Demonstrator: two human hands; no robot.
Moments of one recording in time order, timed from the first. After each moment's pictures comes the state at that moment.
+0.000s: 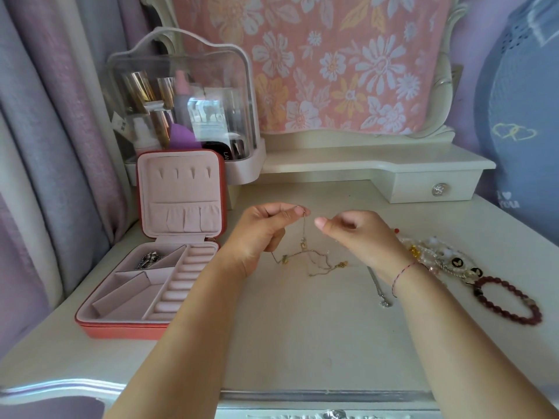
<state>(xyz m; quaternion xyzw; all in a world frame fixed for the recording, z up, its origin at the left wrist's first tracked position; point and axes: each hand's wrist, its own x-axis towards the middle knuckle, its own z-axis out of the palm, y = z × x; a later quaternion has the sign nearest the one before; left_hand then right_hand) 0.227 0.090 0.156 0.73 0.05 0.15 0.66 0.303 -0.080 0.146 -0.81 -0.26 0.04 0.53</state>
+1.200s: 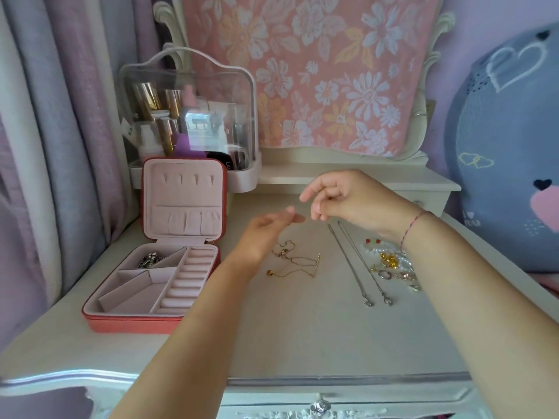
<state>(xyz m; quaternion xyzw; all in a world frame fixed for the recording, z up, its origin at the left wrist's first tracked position) 0.227 0.083 0.156 0.76 0.07 0.15 0.63 0.279 -0.080 0.239 -0.80 -0.42 0.08 0.42</state>
